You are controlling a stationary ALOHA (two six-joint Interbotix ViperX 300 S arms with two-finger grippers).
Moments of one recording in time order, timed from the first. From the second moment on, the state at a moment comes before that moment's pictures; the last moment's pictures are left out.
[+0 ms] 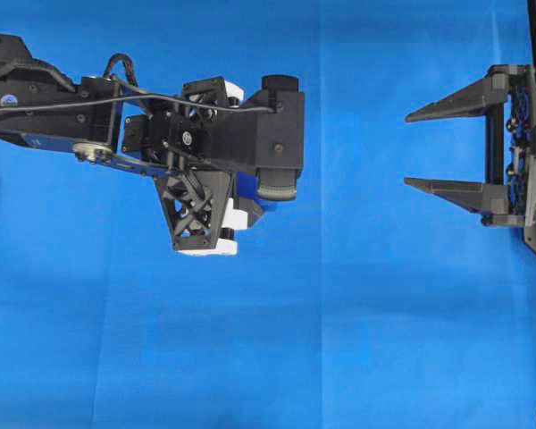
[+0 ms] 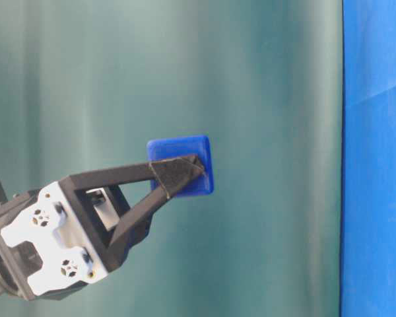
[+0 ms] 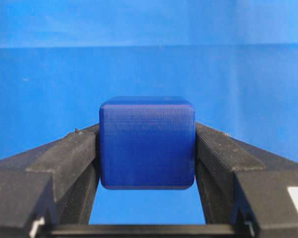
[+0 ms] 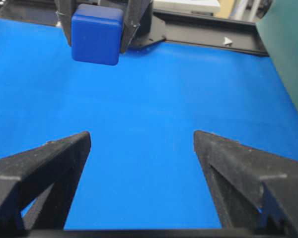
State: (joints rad) left arm -0.05 -0.01 0.09 0.03 0.85 -0.04; right arm -0.04 -0.82 1.13 0.00 -0.23 0.02
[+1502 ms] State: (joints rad) left arm -0.05 -0.39 0.60 0.03 0.08 -0.04; right arm -0.04 -0.83 1.11 -0.01 -0.23 0.02
